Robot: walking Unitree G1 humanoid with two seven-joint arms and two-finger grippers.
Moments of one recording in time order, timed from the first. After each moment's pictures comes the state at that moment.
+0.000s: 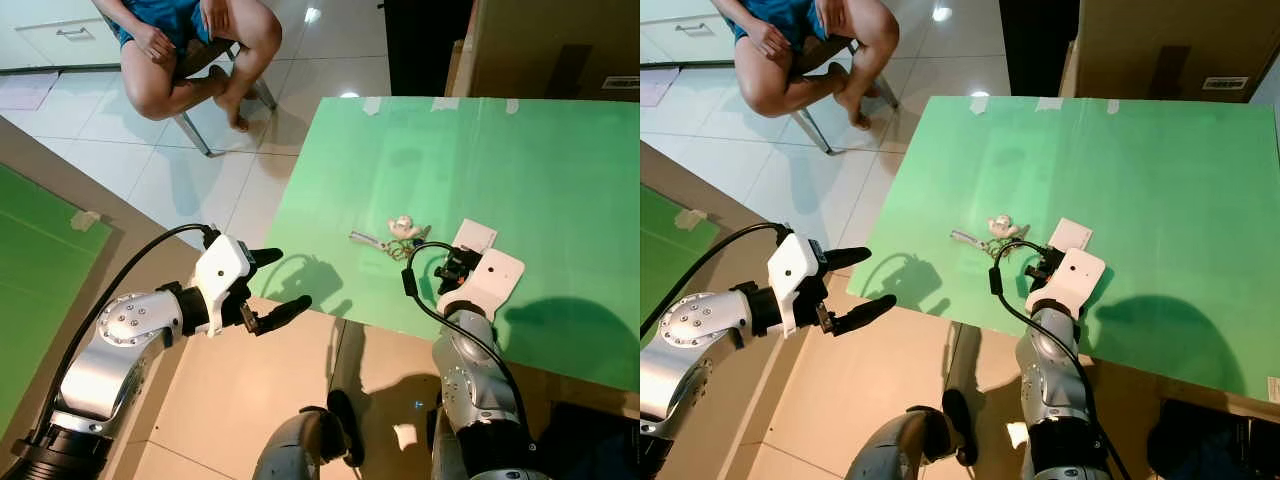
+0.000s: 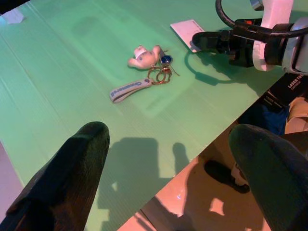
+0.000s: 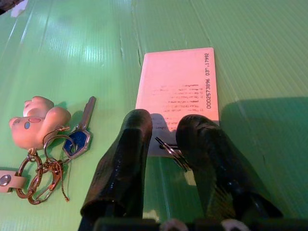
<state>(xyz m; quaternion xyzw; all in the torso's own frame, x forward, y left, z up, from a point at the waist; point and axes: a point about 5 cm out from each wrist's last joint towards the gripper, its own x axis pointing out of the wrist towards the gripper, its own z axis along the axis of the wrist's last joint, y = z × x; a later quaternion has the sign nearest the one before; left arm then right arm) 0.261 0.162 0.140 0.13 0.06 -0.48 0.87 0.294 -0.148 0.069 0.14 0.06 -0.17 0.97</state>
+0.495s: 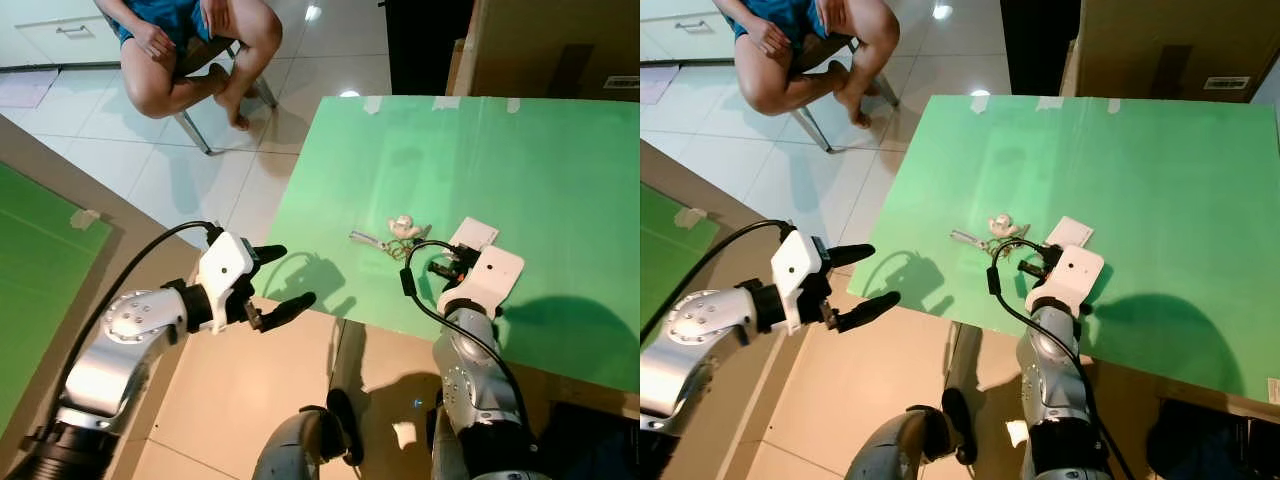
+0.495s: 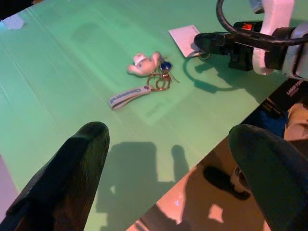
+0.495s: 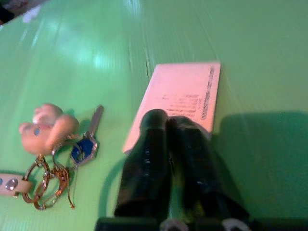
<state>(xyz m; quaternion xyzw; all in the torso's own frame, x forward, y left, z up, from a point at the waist) 0.265 0.155 0.140 0.11 0.05 -0.48 0.87 0.294 -0.148 0.079 0.11 0.03 -0.16 0.98</state>
